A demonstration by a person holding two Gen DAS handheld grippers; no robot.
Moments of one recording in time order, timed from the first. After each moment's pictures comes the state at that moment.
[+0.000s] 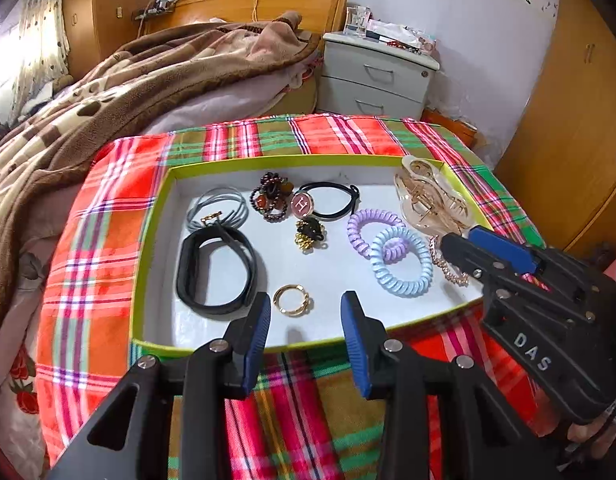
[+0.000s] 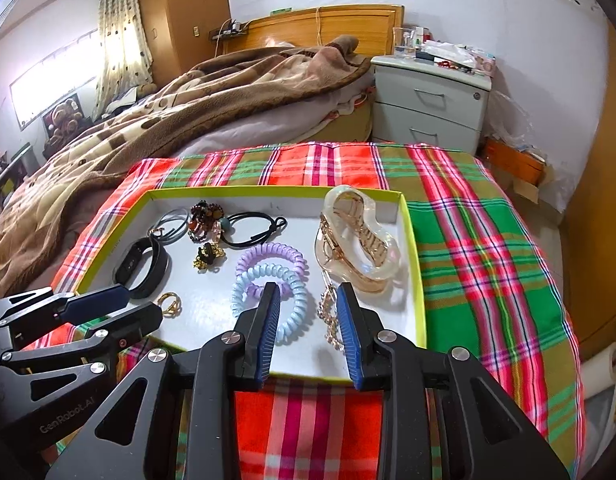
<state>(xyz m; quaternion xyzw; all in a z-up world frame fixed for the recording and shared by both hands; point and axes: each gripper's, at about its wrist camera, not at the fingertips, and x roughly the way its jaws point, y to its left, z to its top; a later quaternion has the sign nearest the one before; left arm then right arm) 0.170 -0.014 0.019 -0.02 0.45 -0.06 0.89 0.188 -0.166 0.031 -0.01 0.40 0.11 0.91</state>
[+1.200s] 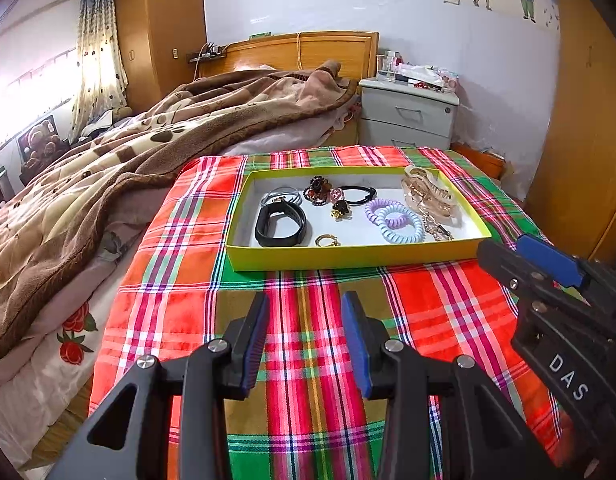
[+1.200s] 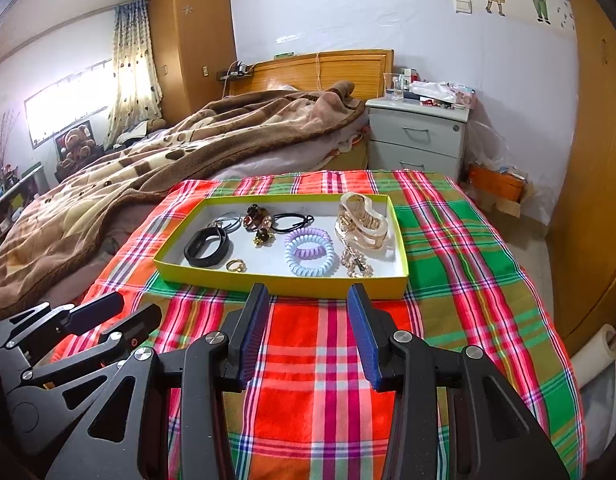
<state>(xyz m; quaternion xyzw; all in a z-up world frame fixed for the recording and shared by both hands) 0.055 -0.013 0.044 0.00 0.37 0.02 0.93 0.076 -0.154 0.063 0.00 0.32 0.10 0.94</state>
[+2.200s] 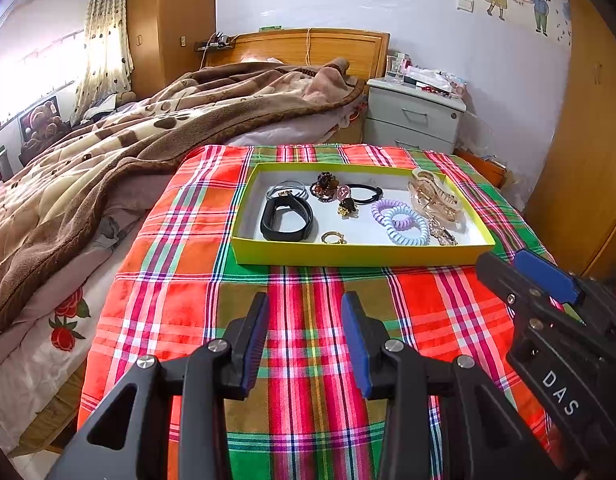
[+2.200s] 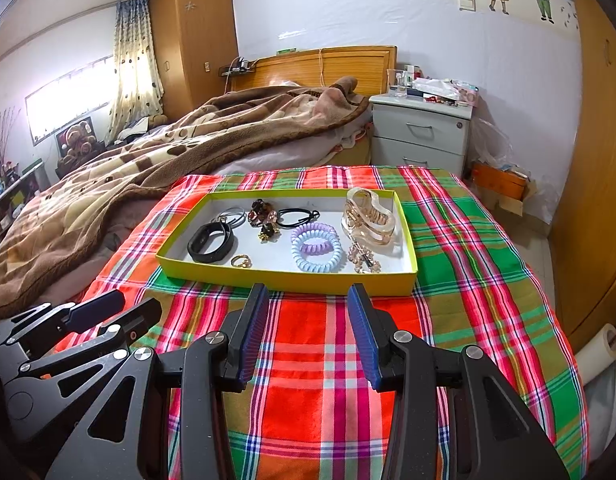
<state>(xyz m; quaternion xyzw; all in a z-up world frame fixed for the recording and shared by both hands) 0.055 0.000 0.041 -0.03 0.37 0.03 0.93 0.076 -0.147 0.062 0.00 0.33 0.11 0.94</state>
